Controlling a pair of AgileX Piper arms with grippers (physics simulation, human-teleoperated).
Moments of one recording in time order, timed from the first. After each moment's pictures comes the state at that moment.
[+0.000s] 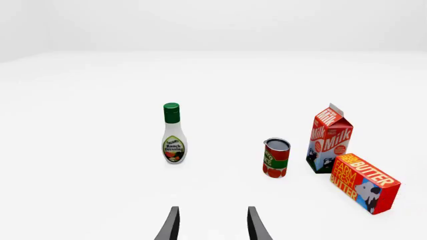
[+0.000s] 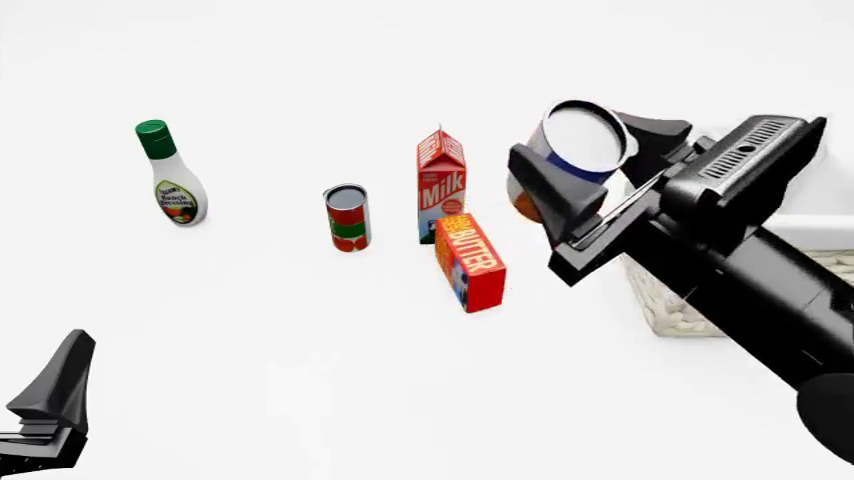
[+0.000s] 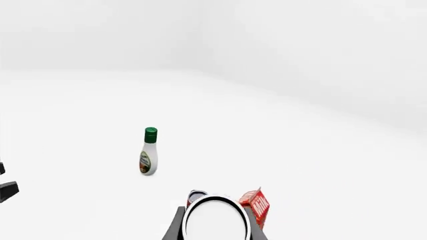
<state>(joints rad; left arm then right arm) 0.00 0.00 0.00 0.00 0.00 0.68 1.00 -0.55 -0.54 -0.17</state>
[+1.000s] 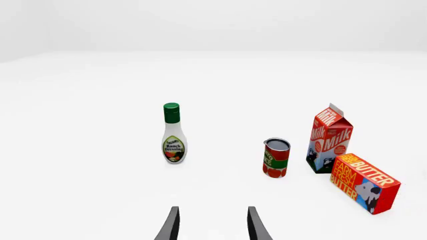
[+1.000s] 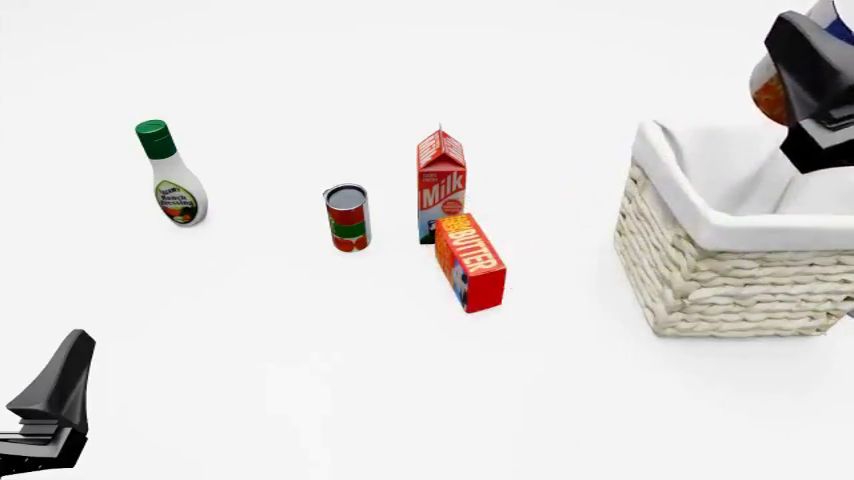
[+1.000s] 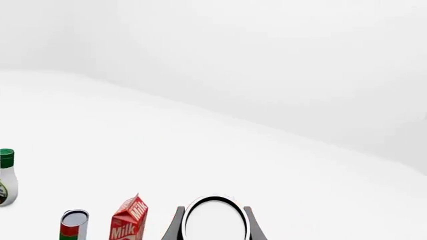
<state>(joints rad) 0.00 0.00 0.00 0.00 0.00 0.23 0.70 -0.68 -0.20 -0.24</state>
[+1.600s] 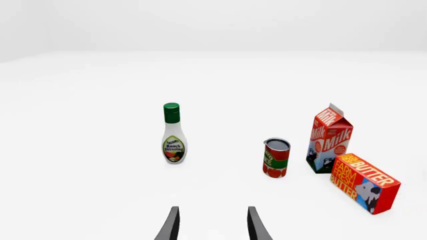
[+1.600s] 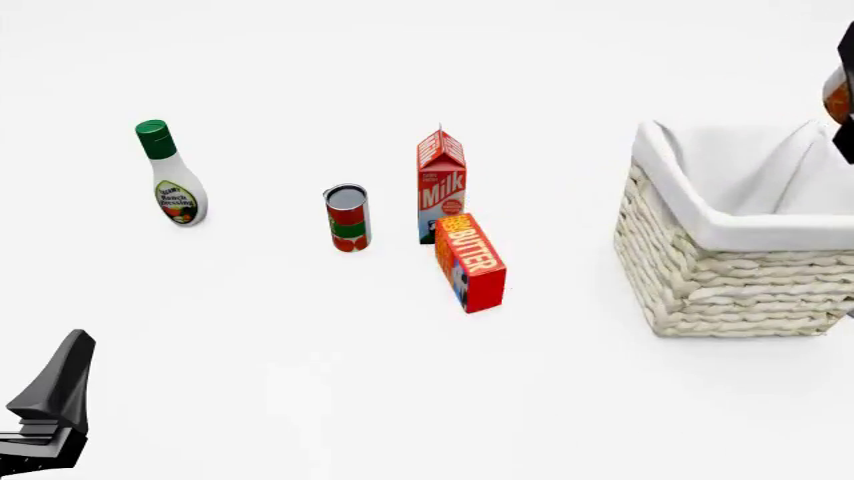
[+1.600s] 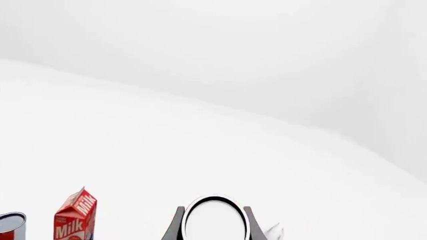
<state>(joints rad) 0.00 0.00 0.00 0.00 0.00 0.02 0.69 -0.68 -0.17 -0.24</state>
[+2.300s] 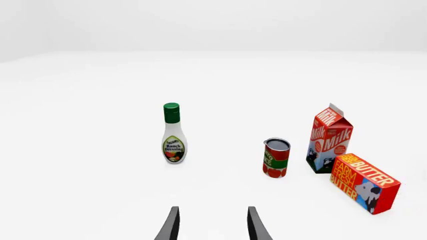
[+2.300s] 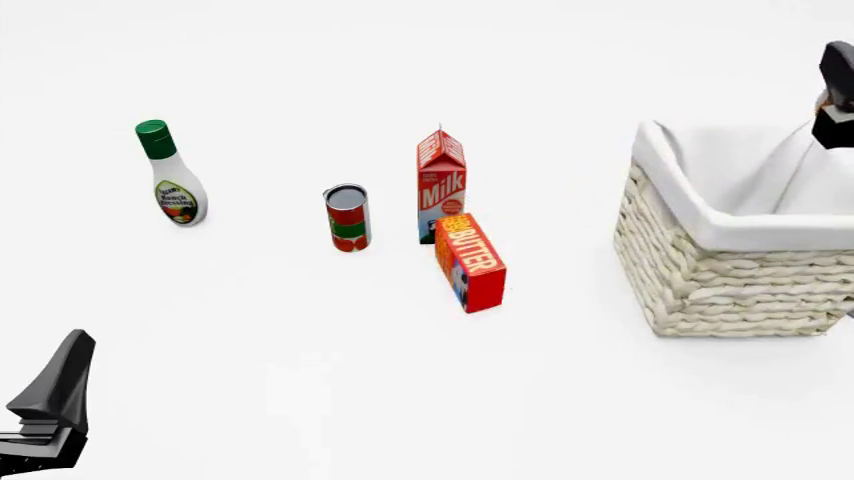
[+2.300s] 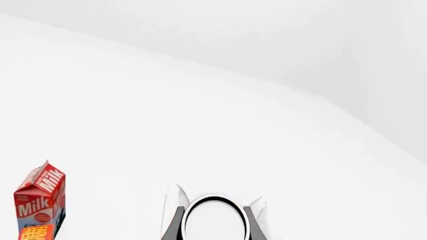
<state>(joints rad) 0.00 0.00 0.00 0.00 0.00 -0.08 0.84 -0.76 -0.07 -0.27</state>
